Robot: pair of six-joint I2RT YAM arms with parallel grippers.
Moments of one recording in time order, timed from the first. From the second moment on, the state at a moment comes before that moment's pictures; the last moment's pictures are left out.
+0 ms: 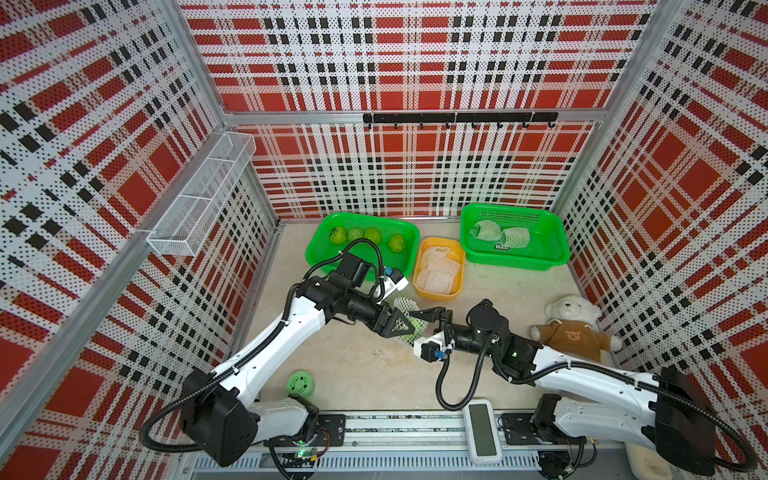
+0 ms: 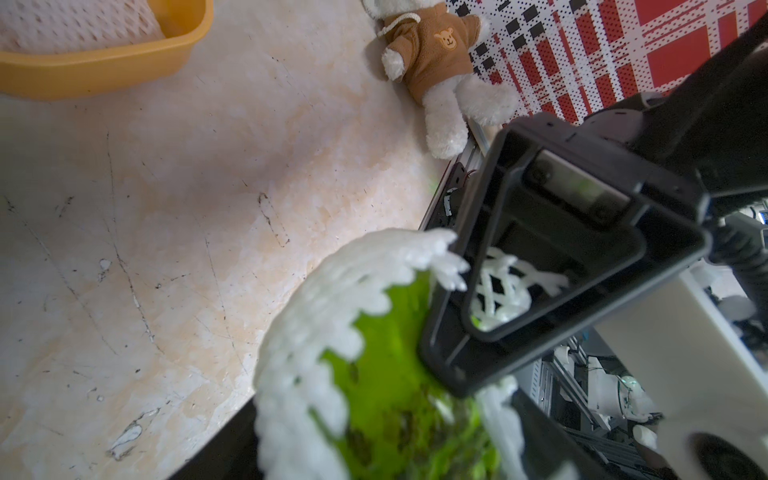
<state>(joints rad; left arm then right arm) -0.53 1.26 1.11 -0.87 0.85 0.00 0.96 1.12 0.60 0.33 -0.25 -0.87</state>
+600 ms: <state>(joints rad) -0.34 1.11 1.04 -0.71 0.98 -0.17 0.90 1.10 0.67 0.31 -0.11 -0.70</state>
